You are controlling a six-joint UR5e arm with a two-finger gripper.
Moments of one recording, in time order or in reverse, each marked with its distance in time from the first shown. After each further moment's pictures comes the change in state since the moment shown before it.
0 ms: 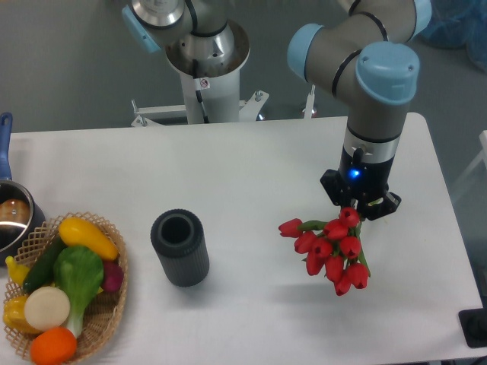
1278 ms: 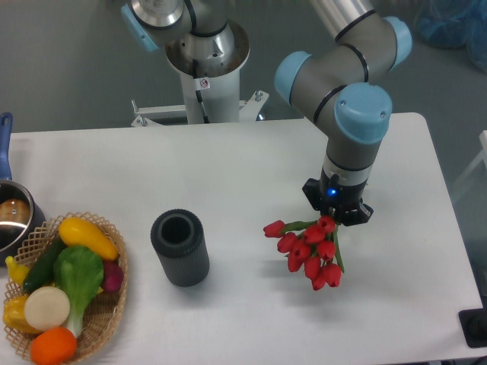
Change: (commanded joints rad) arm -0.040 -0.060 -0.101 0.008 0.092 -0.002
